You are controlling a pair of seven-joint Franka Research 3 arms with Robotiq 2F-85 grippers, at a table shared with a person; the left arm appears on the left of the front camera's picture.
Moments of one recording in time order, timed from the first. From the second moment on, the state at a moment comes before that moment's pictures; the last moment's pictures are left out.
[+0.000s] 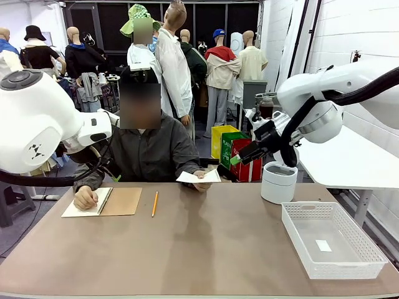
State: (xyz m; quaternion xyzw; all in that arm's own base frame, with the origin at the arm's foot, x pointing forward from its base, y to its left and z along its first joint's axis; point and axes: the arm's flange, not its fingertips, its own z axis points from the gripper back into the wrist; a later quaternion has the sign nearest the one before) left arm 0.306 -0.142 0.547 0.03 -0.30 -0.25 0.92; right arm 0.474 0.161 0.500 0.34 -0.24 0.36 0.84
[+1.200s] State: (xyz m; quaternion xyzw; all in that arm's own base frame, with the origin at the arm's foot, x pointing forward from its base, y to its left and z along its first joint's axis) left arm 0.306 -0.142 0.547 0.03 -0.30 -0.25 0.92; right arm 0.496 0.146 0.494 0.53 -0.06 -0.04 0.84
